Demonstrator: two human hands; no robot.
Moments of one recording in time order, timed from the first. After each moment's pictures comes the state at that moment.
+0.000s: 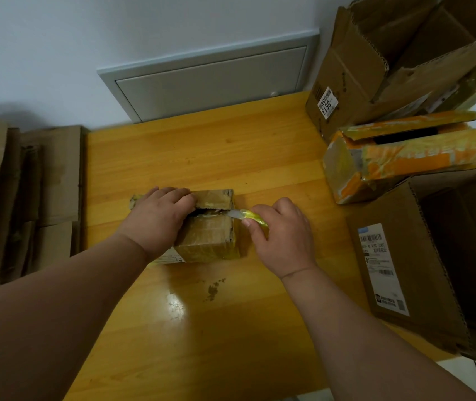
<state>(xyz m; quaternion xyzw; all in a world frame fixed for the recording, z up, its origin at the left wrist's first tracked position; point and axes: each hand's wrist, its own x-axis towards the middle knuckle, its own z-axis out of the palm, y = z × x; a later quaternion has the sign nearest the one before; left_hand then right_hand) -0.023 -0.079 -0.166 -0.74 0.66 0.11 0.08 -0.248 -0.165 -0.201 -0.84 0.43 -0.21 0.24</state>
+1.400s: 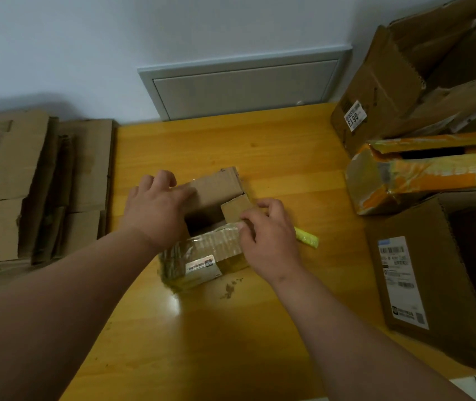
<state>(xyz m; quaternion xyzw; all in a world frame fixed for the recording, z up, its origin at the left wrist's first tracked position) 0.002 -0.053 -0.155 -0.84 0.53 0.08 0.05 -0.204 -0.137 -0.188 -0.83 0.42 -0.13 0.34</state>
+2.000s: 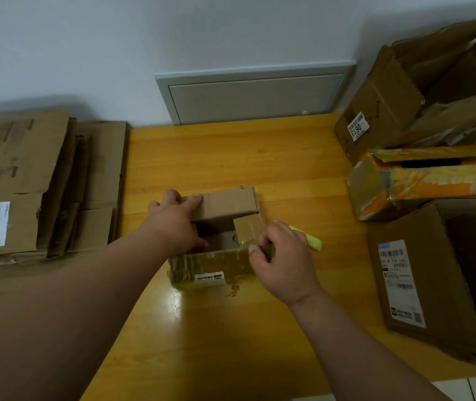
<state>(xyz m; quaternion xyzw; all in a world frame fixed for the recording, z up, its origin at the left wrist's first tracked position) -0.011 -0.050 -0.151 -0.88 0.37 0.30 0.06 -0.227 -0.115 -0.174 -0.83 0.37 -0.21 0.36</state>
